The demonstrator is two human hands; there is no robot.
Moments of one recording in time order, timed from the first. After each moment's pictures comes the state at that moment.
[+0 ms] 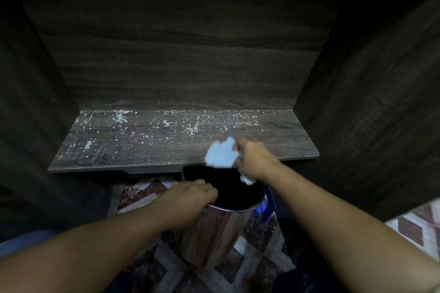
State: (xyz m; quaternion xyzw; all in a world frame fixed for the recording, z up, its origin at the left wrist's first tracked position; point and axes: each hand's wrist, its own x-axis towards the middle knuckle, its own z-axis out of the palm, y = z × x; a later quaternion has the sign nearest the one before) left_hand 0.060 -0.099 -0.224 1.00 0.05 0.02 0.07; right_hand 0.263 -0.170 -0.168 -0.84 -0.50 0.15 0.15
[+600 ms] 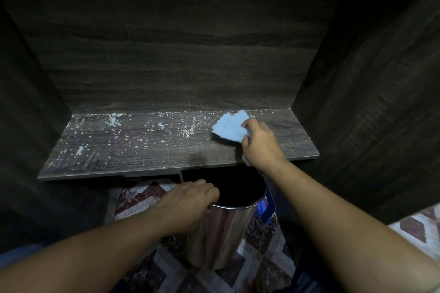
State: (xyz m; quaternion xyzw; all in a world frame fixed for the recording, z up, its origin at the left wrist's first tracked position) left_hand 0.069 -0.100 -0.221 0.99 0.05 0.04 0.08; right_hand 0.289 -0.158 -0.170 -0.85 -0.45 0.06 0.26
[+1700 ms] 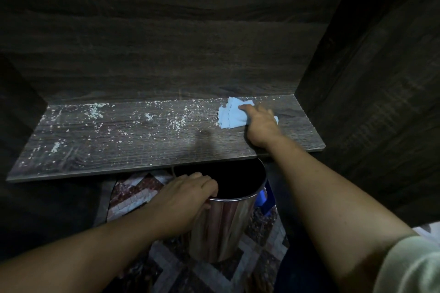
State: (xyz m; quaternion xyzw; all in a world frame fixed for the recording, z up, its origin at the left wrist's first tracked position) left_hand 0.088 -0.099 -0.221 0.99 0.06 0.08 0.12; right_hand 0.357 -0.117 -0.209 -0.88 -0.46 0.08 0.13
